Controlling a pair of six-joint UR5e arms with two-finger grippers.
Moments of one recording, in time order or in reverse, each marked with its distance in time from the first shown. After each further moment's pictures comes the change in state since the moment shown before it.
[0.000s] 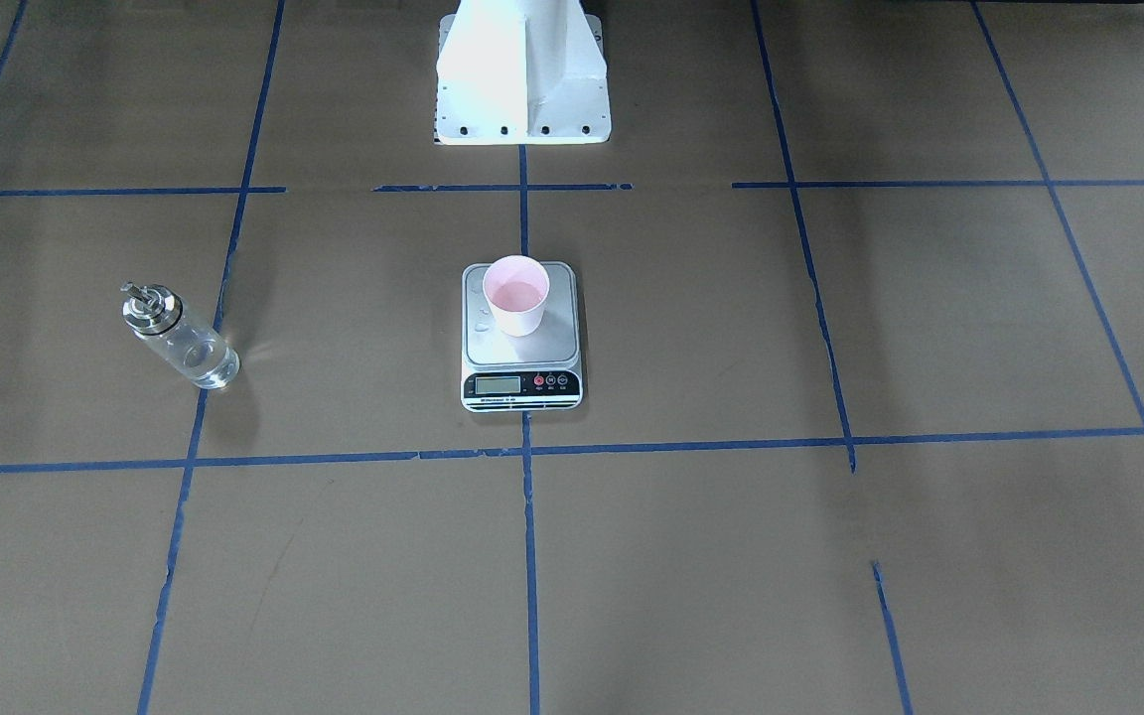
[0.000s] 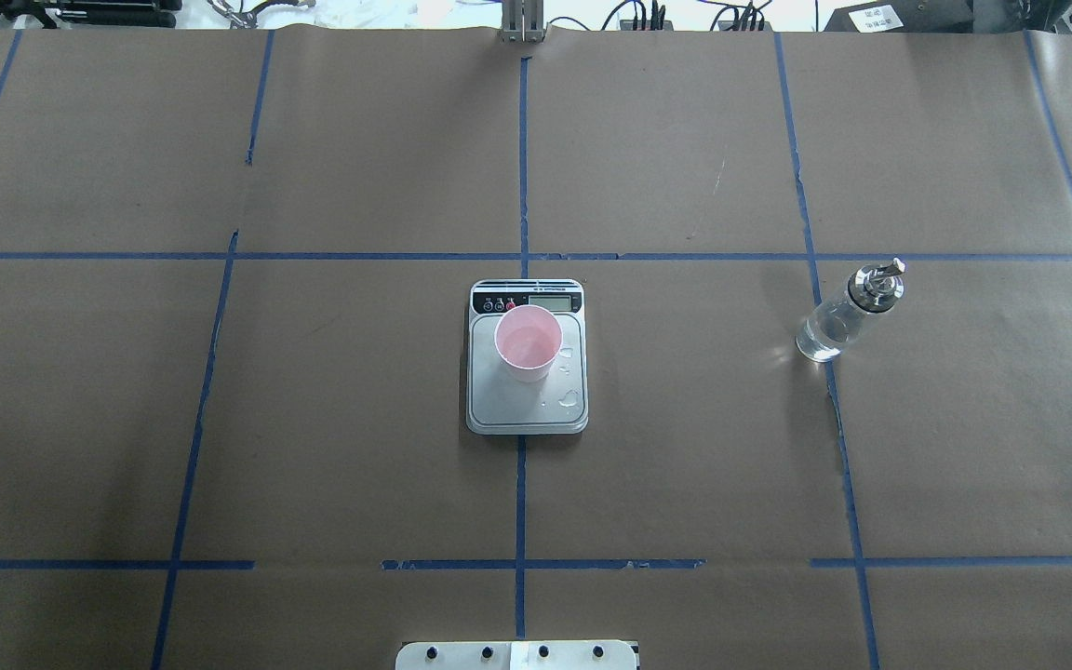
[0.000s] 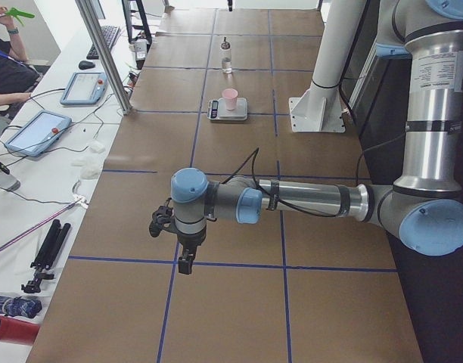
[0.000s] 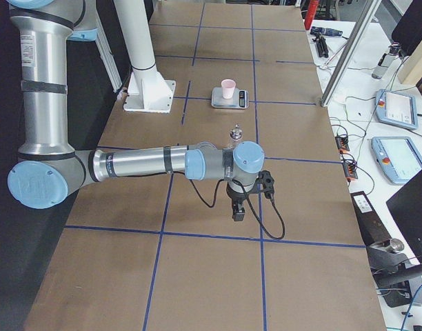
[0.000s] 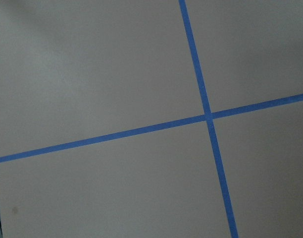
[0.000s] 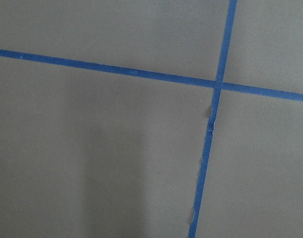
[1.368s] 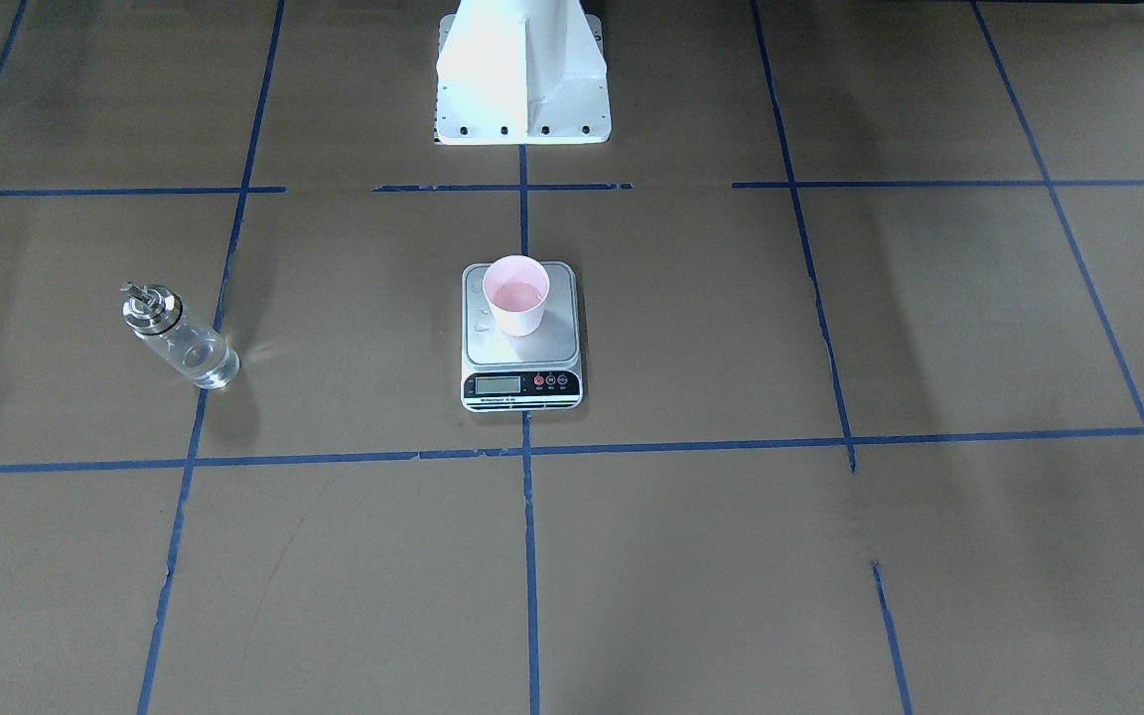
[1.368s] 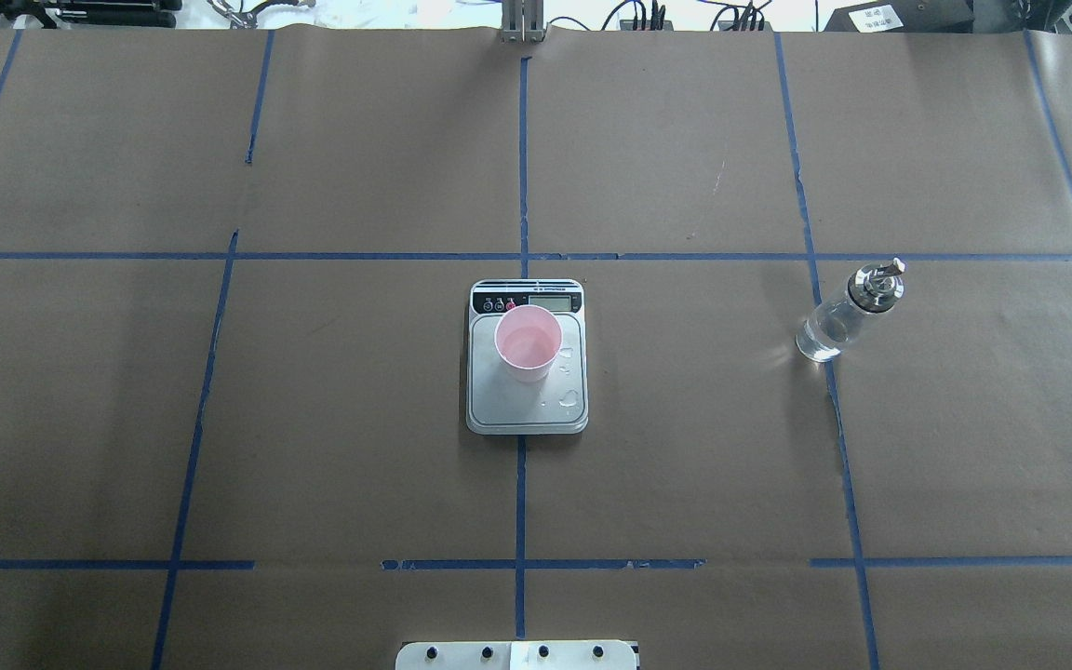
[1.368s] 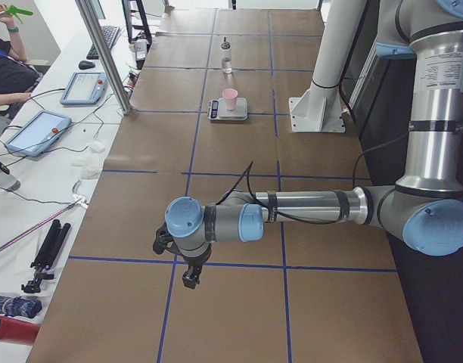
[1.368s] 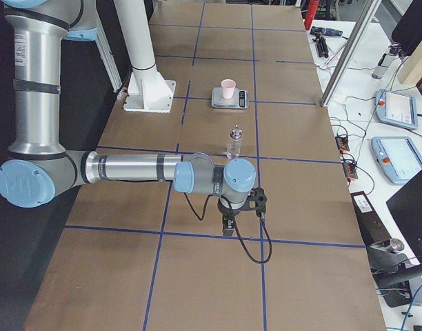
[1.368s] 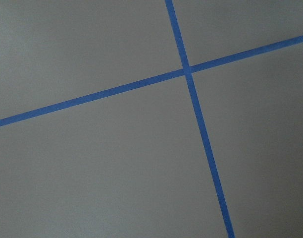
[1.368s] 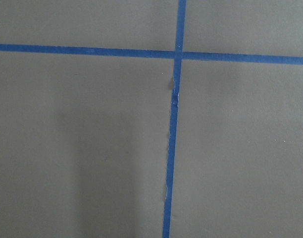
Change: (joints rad) left arm -0.064 -0.012 0.101 0.050 -0.153 0.235; right arm 0.061 -0.051 -0.039 0.000 0.005 0.000
